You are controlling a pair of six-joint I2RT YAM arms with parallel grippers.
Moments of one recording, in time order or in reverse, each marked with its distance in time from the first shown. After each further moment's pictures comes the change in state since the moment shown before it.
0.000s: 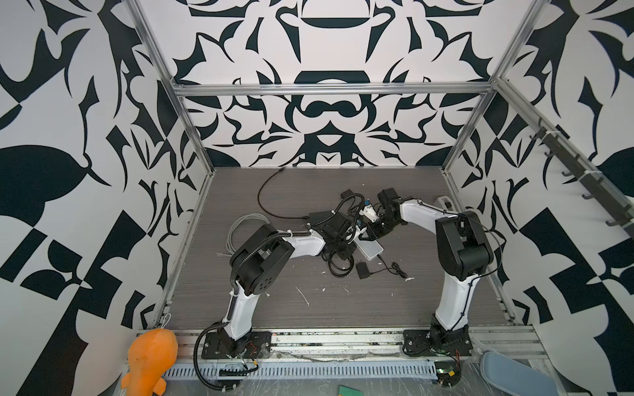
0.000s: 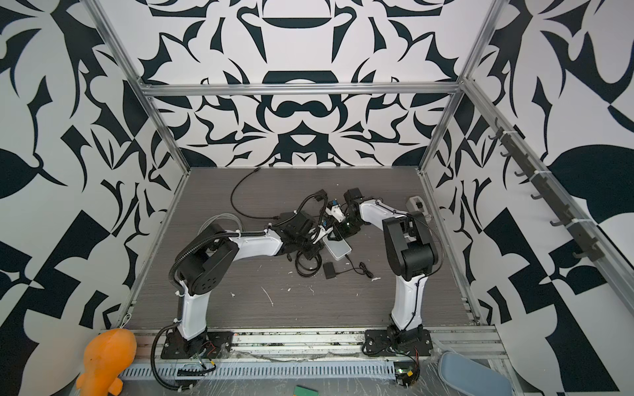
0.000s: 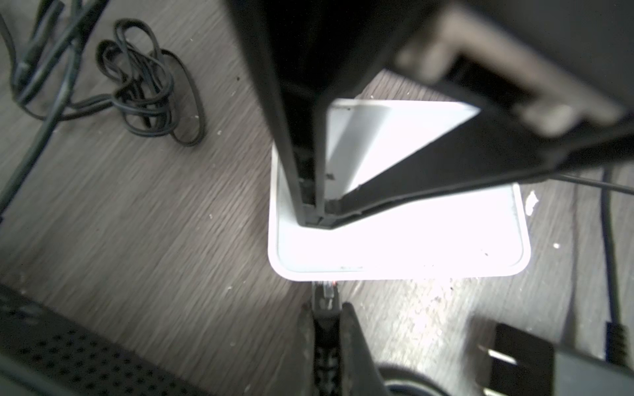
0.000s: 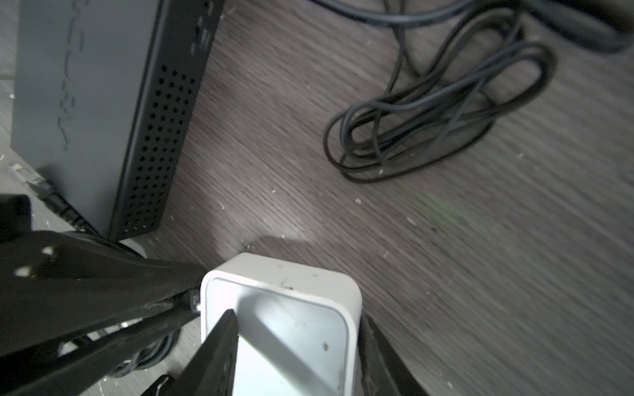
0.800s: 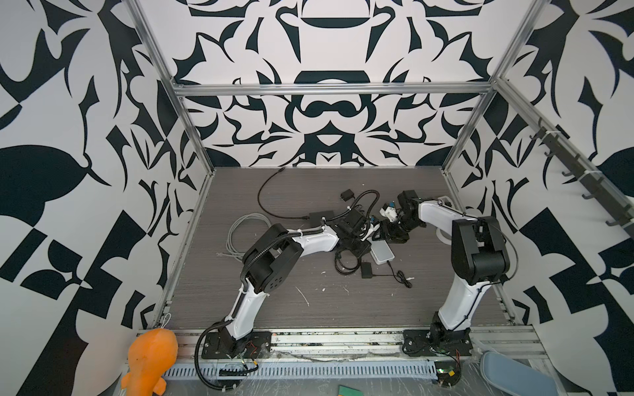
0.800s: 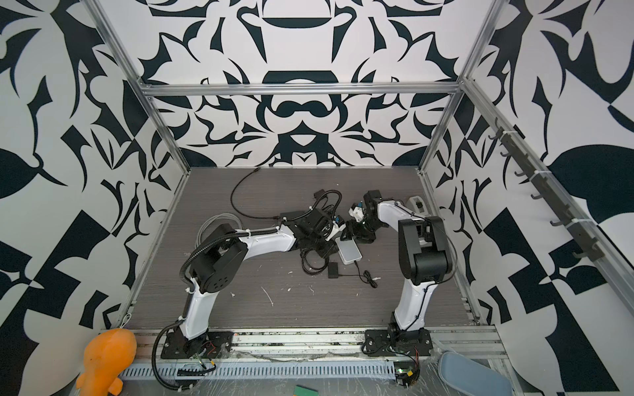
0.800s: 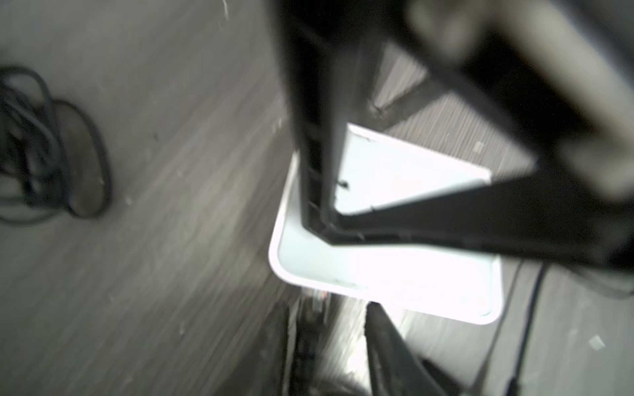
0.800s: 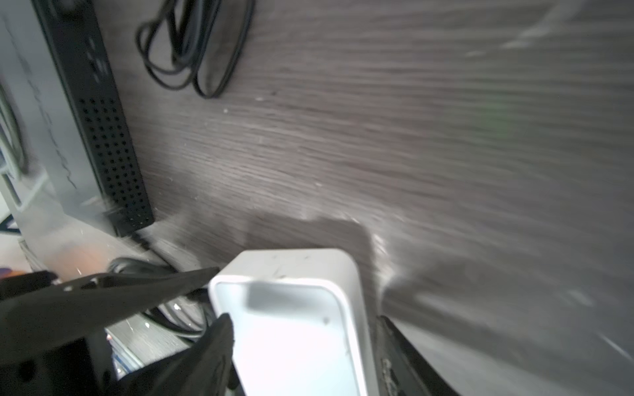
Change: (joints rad) left arm -0.050 0.080 0.243 -0.173 0.051 -0.156; right arm -0.178 -0.117 -0.083 -0.094 -0.033 0.340
